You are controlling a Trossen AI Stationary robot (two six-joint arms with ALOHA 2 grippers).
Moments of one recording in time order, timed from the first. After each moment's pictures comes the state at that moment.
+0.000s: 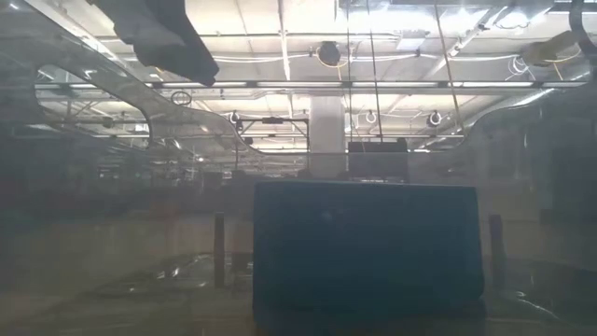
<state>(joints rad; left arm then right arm) -0.43 1.36 0.93 -0.41 -0.61 -0.48 0.72 1.54 0.67 -0.07 -0.37 2.28</state>
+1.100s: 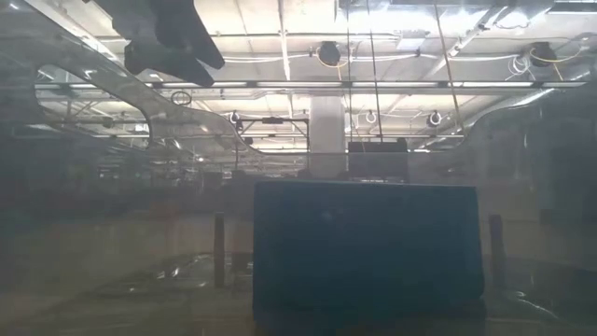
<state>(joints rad) -0.43 1.36 0.93 -0.39 -0.59 -0.74 0.83 1.44 0.67 0.16 0.13 1.09</state>
